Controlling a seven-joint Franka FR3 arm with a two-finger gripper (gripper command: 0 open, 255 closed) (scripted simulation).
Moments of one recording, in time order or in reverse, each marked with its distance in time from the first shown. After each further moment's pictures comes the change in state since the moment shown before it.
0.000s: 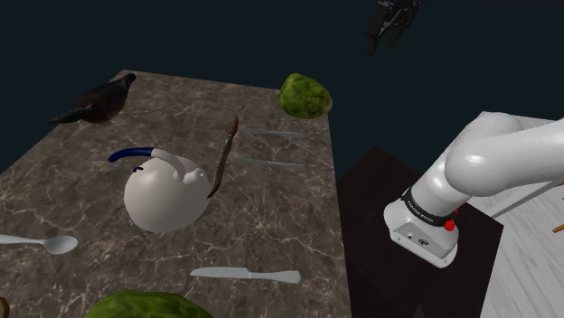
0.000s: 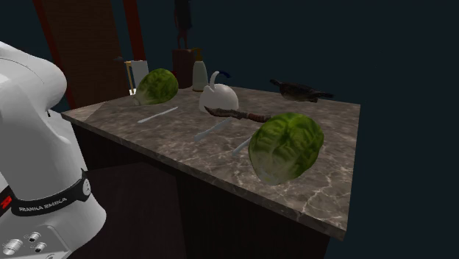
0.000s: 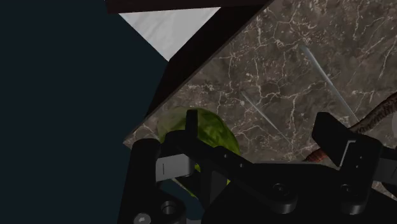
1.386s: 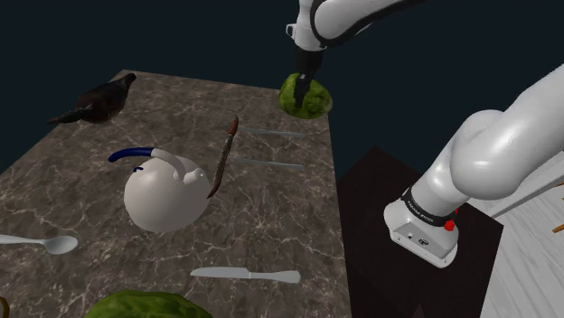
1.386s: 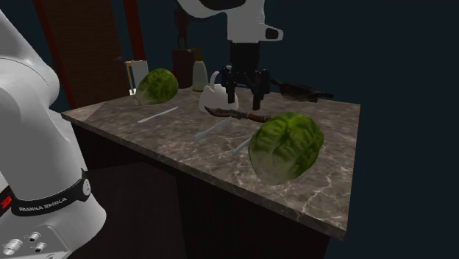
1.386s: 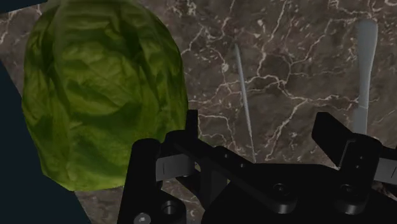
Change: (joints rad) arm 0.156 0.603 -0.007 -0.006 -0.027 0.552 -0.383
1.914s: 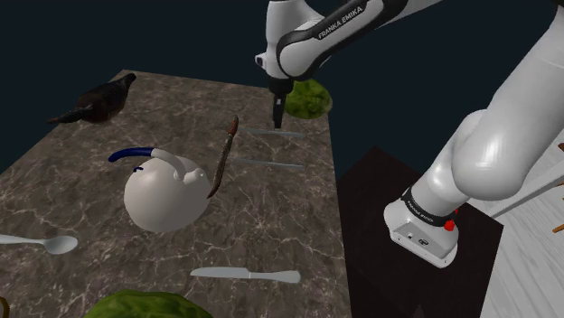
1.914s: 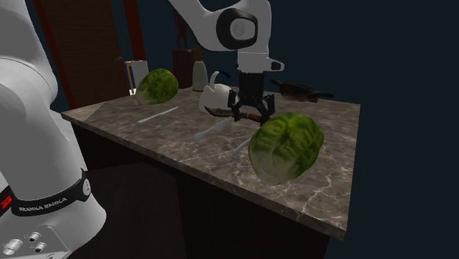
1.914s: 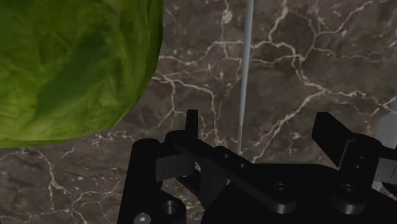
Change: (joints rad) arm 0.048 0.276 0.039 0.098 -0.019 0.156 -0.120
